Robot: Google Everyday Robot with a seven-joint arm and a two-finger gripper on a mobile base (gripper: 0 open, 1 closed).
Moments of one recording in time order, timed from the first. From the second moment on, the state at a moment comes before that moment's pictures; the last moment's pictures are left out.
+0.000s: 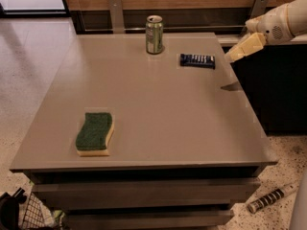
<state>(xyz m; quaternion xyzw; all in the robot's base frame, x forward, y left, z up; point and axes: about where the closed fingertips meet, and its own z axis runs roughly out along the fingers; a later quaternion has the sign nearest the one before) 0.701 -0.263 0.913 -0.44 0.78 0.16 0.41</state>
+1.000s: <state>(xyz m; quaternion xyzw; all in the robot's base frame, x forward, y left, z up) 0.737 -0.225 0.834 -0.42 0.77 0.24 0.42</state>
